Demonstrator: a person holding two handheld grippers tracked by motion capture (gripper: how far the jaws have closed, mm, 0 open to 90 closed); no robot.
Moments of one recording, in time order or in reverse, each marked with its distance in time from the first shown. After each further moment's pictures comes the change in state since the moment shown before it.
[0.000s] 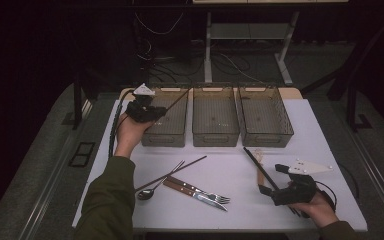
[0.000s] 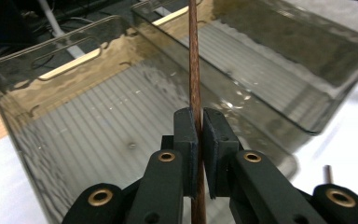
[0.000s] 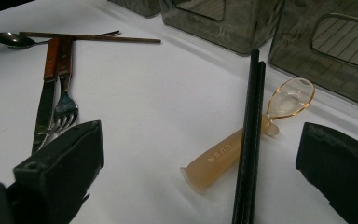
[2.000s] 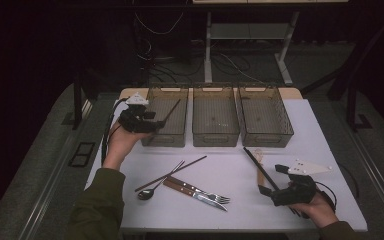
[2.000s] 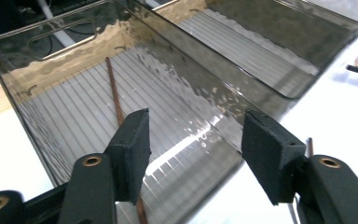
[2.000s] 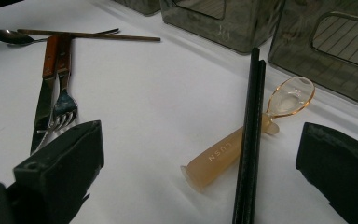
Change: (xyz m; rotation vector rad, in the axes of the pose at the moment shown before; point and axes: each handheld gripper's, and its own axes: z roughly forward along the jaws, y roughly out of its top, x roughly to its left) left arm -0.020 -0.024 -0.029 0.009 -0.028 0.023; right arm 0.001 0.000 0.000 0.004 -0.004 -0.004
